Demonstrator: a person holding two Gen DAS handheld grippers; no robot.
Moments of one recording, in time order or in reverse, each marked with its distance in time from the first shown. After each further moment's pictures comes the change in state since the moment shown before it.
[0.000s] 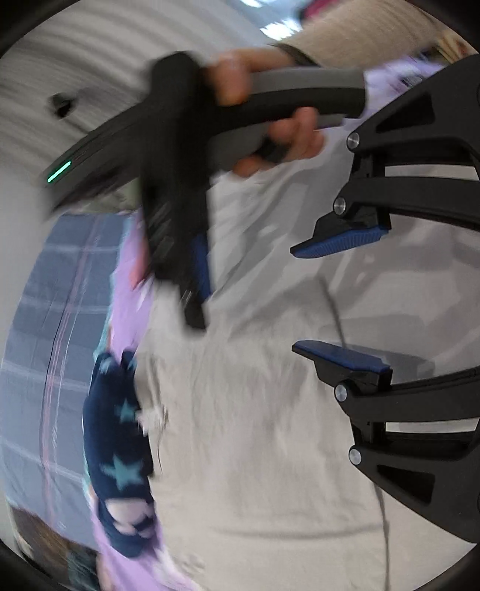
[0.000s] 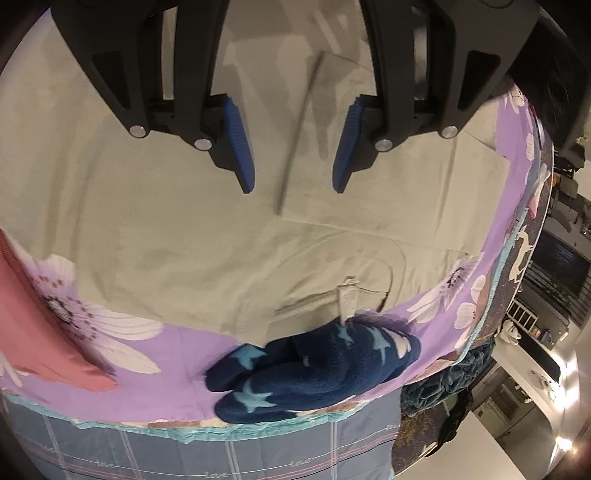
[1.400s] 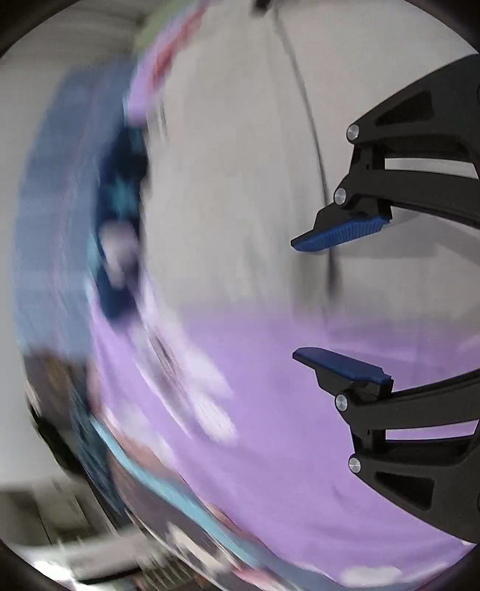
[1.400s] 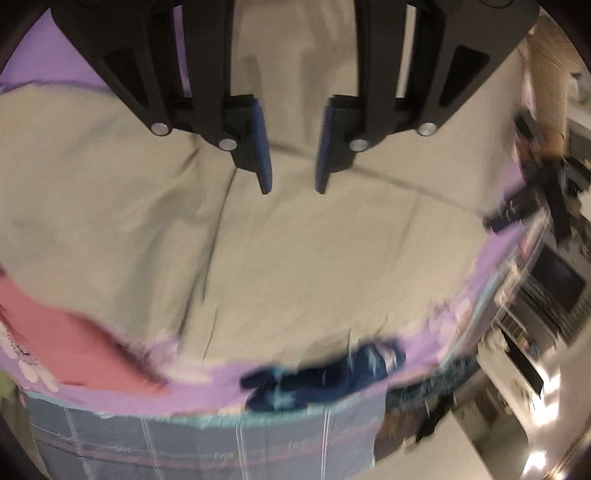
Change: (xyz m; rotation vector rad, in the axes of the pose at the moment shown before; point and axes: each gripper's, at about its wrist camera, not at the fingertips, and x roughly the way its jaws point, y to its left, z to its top) left arm -0.108 0.166 -0.044 -0.190 0.012 0.703; right arm -0.046 -0.043 -0.105 -0.099 -0.009 -0.155
